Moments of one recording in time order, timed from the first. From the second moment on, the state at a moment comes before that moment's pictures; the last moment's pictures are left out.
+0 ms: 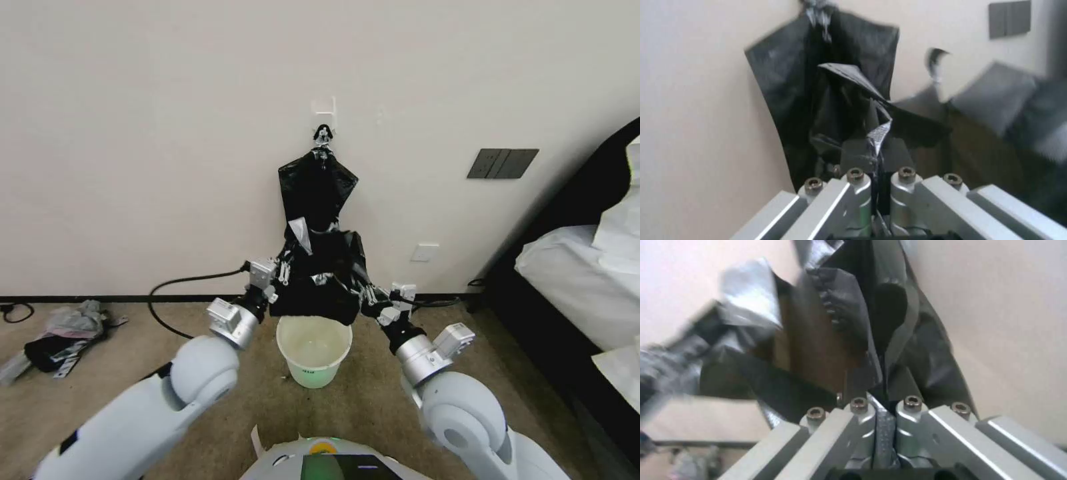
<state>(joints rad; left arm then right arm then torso) 1.05 -0.78 -0.04 -2.33 -0.53 0.18 -0.38 -1.38 1.00 0.20 2.46 0.80 -0.22 0.41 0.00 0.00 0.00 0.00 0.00</state>
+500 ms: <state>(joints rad) 1.07 -0.89 0.06 -2.18 -0.49 0.15 -0.40 -1.43 1.04 0.24 2.38 0.81 -0.20 0.41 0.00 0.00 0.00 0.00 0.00</state>
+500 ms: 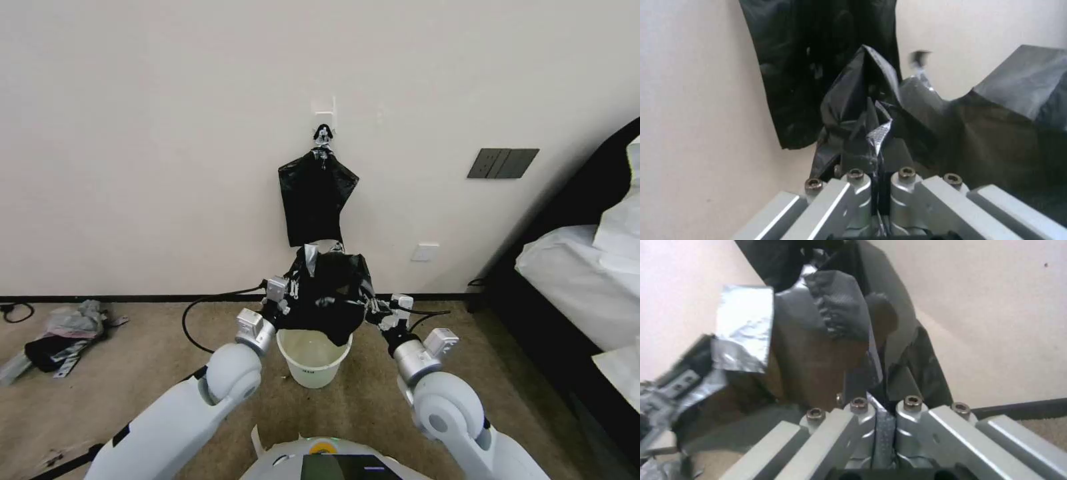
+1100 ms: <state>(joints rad) 1.22 -0.98 0.04 -2.09 -0.46 0.13 -0.45 -1.48 1.17 0.14 2.27 0.76 -0.20 0.45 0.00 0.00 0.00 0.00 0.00</state>
